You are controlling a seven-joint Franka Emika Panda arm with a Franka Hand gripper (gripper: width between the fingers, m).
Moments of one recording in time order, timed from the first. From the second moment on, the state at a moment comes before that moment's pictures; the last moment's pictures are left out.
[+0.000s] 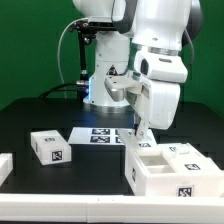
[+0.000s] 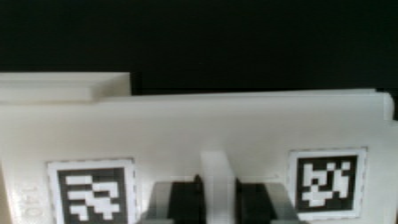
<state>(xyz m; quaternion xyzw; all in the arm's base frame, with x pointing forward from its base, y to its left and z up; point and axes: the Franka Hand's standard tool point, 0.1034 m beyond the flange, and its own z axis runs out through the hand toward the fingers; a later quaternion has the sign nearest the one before) 0.491 0.030 0.061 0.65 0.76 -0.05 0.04</state>
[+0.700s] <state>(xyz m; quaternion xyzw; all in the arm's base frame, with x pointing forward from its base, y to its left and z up) 0.537 0.029 0.063 0.65 0.75 -0.07 0.05</state>
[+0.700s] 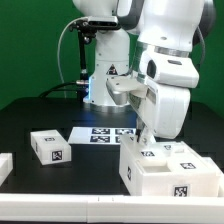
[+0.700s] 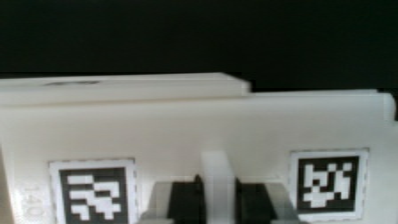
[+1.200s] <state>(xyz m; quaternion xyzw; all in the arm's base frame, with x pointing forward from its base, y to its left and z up) 0.554 0.034 0.063 0.66 0.75 -0.09 0.04</state>
